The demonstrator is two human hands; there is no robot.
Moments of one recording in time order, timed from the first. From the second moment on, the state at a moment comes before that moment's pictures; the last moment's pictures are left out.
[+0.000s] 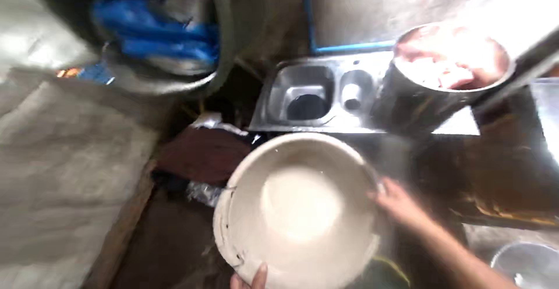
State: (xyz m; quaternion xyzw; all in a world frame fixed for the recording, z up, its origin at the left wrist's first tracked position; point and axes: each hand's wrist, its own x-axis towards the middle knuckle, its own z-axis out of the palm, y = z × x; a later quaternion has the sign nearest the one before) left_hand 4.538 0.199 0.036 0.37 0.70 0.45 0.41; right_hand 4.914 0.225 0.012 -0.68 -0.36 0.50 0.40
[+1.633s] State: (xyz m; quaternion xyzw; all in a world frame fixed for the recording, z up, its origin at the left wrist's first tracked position) left_hand 5.025 0.572 0.110 0.71 0.43 0.12 0.54; right_hand 5.442 0.177 -0.065 -0.51 0.14 0.07 0.84
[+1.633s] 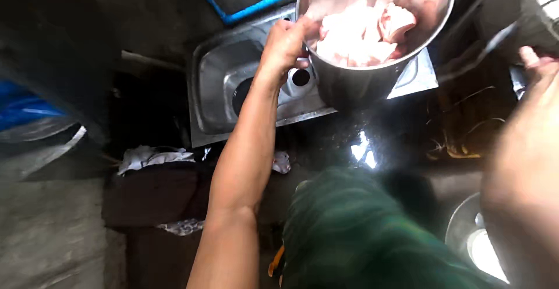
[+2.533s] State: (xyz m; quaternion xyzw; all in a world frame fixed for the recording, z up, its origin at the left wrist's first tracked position) left_hand 4.865 0.731 0.065 0.66 0.43 0.18 0.59; right_hand 5.132 0.503 0.134 -0.88 -0.19 0.20 0.38
